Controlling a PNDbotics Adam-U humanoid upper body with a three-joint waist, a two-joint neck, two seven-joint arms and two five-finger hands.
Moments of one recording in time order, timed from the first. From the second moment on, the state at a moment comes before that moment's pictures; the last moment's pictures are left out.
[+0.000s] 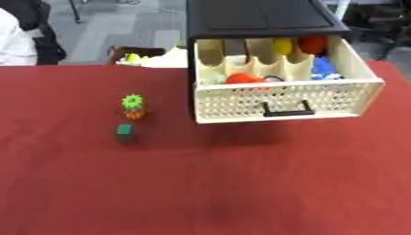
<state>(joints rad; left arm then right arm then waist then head) -0.45 0.37 0.03 -1.98 0.14 -0.19 0.31 -0.13 -0.99 -0.14 -1.98 -0.01 -0.75 -0.17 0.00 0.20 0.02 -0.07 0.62</state>
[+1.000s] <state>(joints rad) -0.39 0.24 0.06 -1.98 0.19 -0.09 0.27 -0.13 -1.23 -0.02 -1.99 0.15 -0.79 0.37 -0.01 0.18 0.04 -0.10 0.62</state>
